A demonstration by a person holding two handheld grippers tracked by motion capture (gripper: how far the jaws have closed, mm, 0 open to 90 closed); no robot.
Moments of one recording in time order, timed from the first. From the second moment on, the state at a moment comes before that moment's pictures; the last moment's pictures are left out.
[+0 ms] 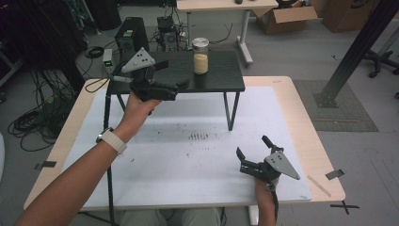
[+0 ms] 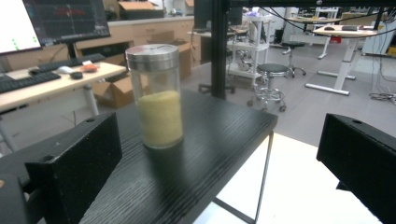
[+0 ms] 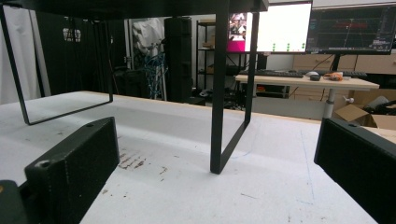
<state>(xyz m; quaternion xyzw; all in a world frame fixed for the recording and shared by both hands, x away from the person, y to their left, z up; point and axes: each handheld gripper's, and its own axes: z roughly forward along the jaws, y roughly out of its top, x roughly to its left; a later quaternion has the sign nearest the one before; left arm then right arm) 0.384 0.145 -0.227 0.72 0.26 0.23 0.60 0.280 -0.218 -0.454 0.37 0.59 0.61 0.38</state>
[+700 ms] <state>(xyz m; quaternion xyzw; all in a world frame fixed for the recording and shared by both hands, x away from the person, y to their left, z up) 0.334 0.182 -0.260 0.72 0.25 0.24 0.60 0.280 -0.218 -0.454 0.37 0.59 0.61 0.38</state>
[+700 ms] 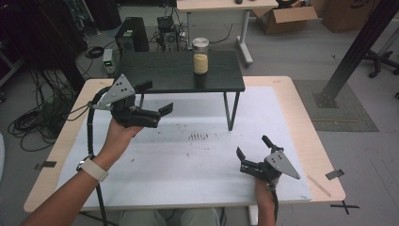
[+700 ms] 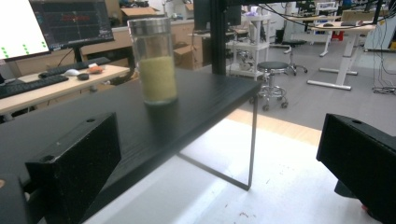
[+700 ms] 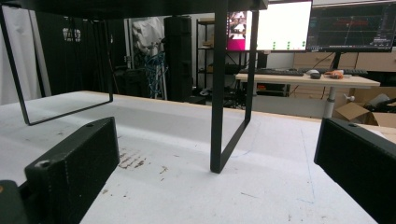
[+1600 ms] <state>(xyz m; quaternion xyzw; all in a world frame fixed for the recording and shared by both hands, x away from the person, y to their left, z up) 0.304 0.225 -0.327 0.70 0.27 0.25 0.61 0.280 -0.217 -0.454 0.37 0.59 0.60 0.38</state>
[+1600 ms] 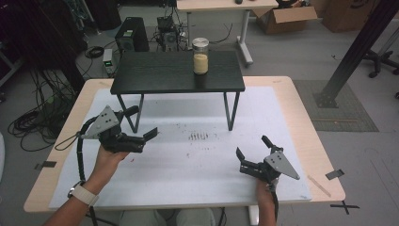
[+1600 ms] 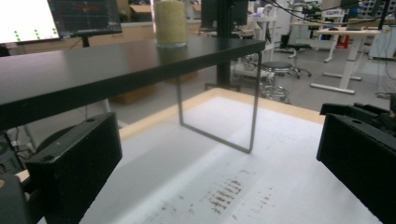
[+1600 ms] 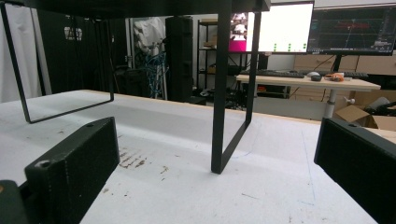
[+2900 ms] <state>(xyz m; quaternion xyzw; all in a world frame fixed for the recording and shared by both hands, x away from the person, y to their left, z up) 0.282 0.320 -0.402 0.64 0.35 0.31 0.61 0.279 -0.216 -0.455 0.36 0.60 0.61 0.38</state>
